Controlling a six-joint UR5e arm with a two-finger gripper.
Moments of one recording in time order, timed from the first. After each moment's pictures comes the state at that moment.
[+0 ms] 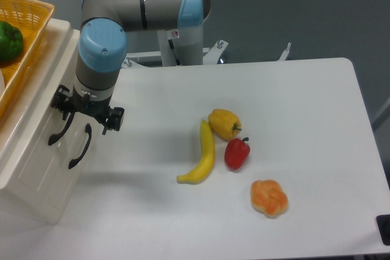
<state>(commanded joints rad) 2.10 -1.82 -1.60 -1.29 1.20 0.31</state>
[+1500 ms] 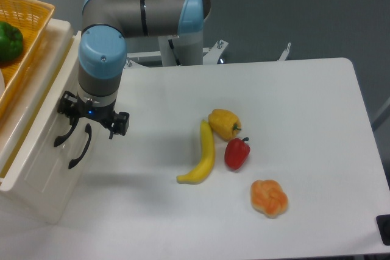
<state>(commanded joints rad) 2.10 -1.83 -1.58 -1.28 1.25 0.32</state>
